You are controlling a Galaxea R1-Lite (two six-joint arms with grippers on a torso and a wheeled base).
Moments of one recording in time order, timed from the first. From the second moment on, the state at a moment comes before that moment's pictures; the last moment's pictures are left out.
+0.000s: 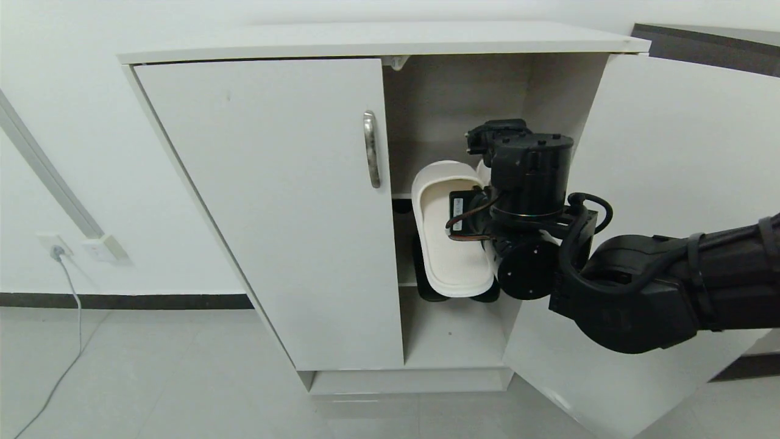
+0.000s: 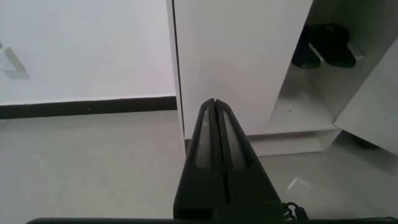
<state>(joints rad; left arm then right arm) 0.00 0.00 0.00 0.00 -0.02 0.01 0.85 1.93 -1.33 -0.57 -0.82 0.04</state>
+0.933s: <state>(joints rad) 0.00 0.00 0.00 0.00 -0.02 0.01 0.78 1.98 -1.49 -0.44 -0.75 0.03</state>
